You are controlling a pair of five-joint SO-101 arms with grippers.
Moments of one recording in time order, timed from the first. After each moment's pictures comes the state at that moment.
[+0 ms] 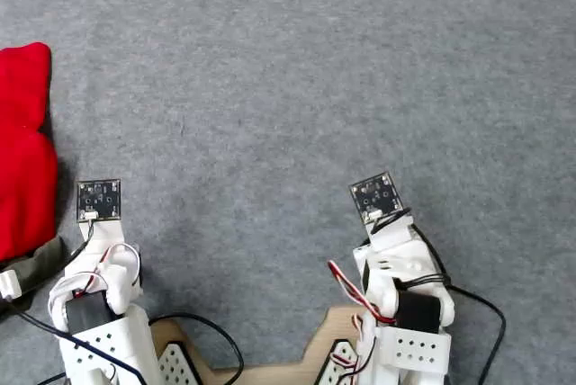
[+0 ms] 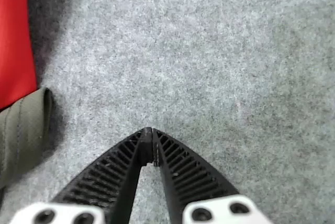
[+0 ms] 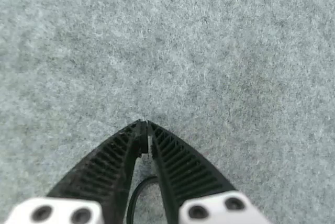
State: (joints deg) left arm -22.9 -101.4 96.4 69.5 -23.2; right arm 5.5 -103.4 96.9 70.8 18.6
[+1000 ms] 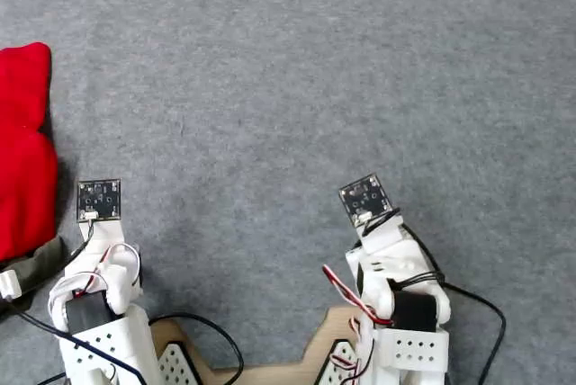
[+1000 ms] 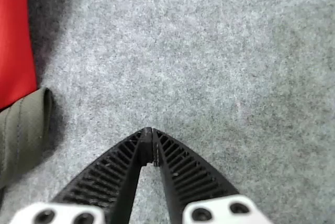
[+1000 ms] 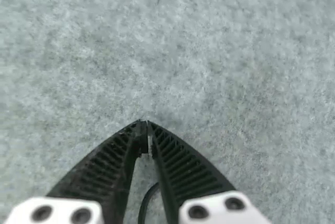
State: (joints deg) left arm -22.9 -101.4 96.4 69.5 -23.2; right arm 1.3 -103.4 96.9 72.6 18.6
